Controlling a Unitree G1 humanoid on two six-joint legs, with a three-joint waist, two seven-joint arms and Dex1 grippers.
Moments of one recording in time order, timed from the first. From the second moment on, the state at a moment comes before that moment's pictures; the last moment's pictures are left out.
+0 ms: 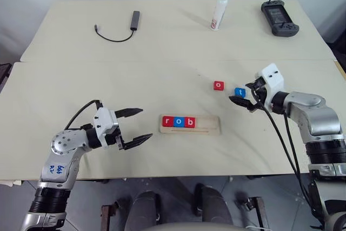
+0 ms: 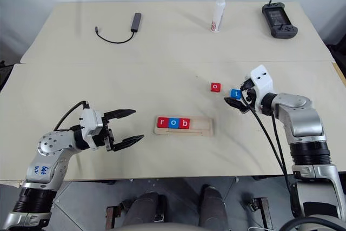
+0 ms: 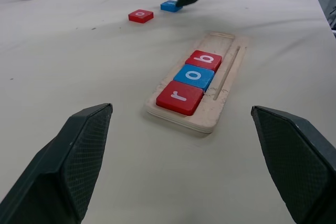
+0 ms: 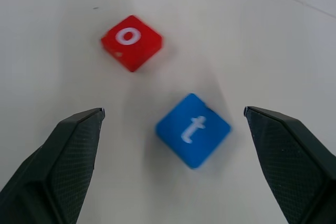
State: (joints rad) left arm -0.13 0.59 0.06 -0.07 -0.40 0.01 -0.98; right arm -0.59 -0.70 0.00 0.21 0.26 0.60 0.77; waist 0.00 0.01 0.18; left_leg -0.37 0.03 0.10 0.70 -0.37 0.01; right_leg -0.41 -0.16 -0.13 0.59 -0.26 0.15
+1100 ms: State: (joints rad) left arm -0.11 0.57 0.06 -0.12 -0.40 0.02 -0.94; right arm -0.75 -0.32 0.00 0.11 0.18 1.00 0.30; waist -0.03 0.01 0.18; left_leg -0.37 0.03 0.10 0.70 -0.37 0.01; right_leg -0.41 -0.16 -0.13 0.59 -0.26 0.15
